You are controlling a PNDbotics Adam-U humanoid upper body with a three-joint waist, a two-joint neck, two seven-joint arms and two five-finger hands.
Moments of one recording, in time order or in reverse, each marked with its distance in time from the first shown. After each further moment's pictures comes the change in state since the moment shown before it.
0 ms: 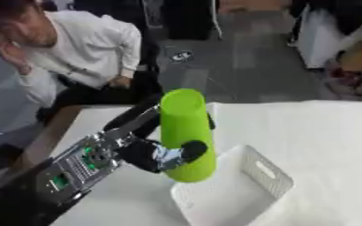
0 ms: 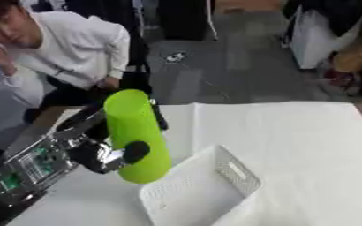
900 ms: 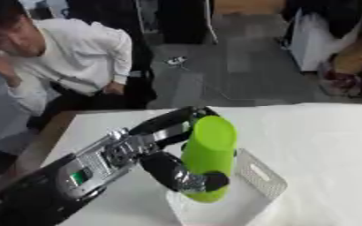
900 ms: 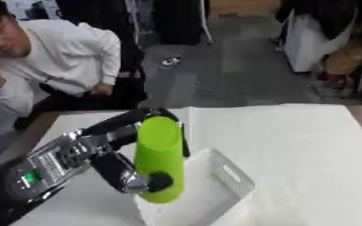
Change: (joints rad) left arm -0.164 -0.044 -0.120 0.221 -0.201 -0.092 -0.077; right arm -0.013 0.000 0.000 0.000 -0.024 0.012 0.002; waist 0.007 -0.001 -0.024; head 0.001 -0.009
